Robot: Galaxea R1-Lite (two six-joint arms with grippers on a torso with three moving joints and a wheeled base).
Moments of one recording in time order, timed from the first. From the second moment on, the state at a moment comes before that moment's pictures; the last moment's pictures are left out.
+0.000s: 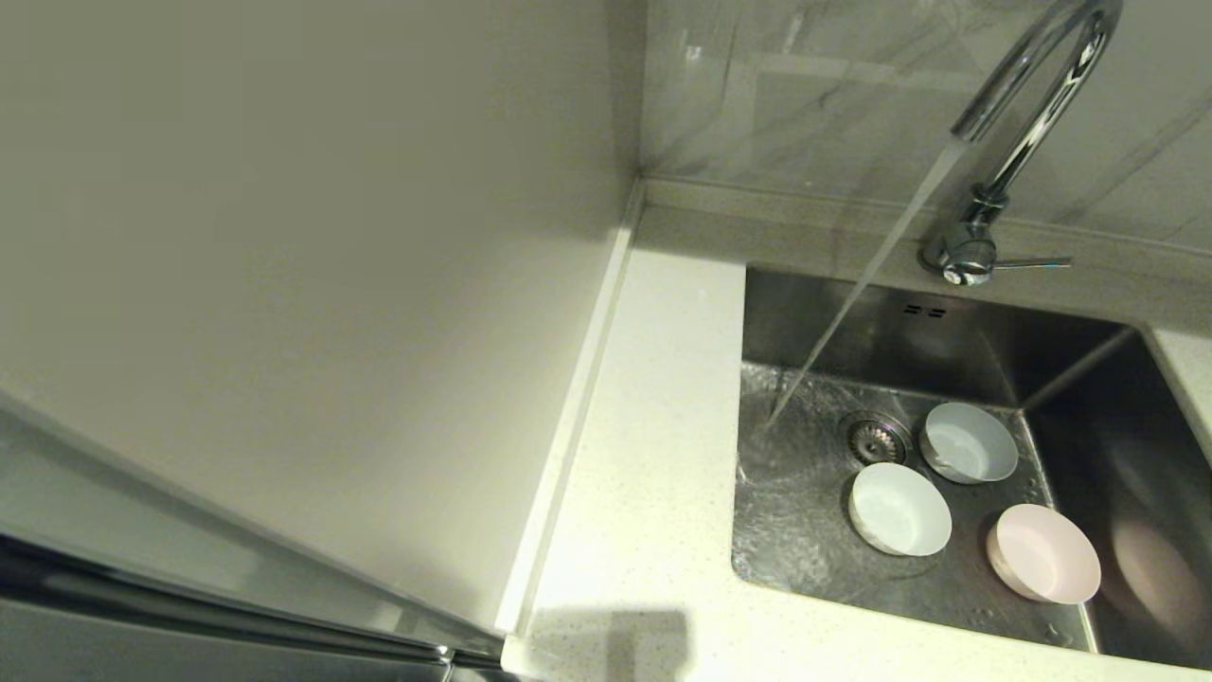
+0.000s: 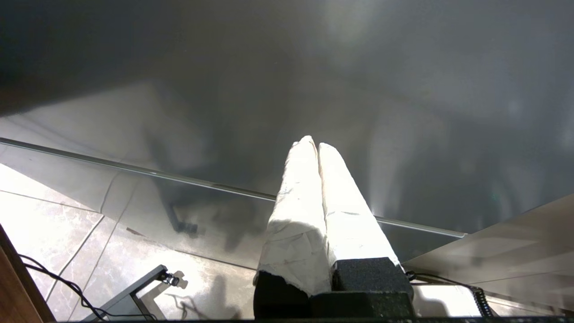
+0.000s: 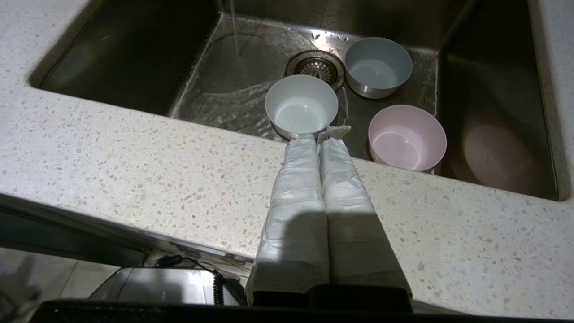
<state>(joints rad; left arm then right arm) 0.00 0.00 0.00 0.00 0.02 -0.02 0.00 0.00 0.00 0.00 -0.02 0.04</state>
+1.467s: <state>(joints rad) 0.00 0.00 0.00 0.00 0.01 -0.02 0.00 0.00 0.00 0.00 -0.02 0.04</state>
